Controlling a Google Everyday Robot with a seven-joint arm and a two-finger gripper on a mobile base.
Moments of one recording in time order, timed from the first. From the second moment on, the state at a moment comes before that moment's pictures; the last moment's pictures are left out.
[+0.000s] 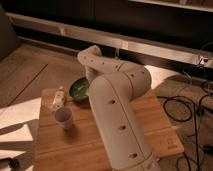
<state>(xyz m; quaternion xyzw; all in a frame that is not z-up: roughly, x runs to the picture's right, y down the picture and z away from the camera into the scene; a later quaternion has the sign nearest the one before) -0.074 -0.009 0.945 -0.21 0.25 0.68 0.66</state>
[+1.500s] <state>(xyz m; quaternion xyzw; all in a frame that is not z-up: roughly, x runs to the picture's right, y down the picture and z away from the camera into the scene) 0.025 0.047 0.904 -0.17 0.35 0.68 0.63</state>
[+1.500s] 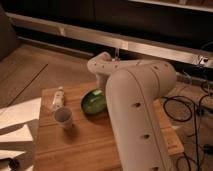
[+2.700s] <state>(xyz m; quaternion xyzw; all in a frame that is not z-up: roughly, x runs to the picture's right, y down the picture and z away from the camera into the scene) -0.093 0.038 0.908 -0.26 0.25 0.66 0.66</state>
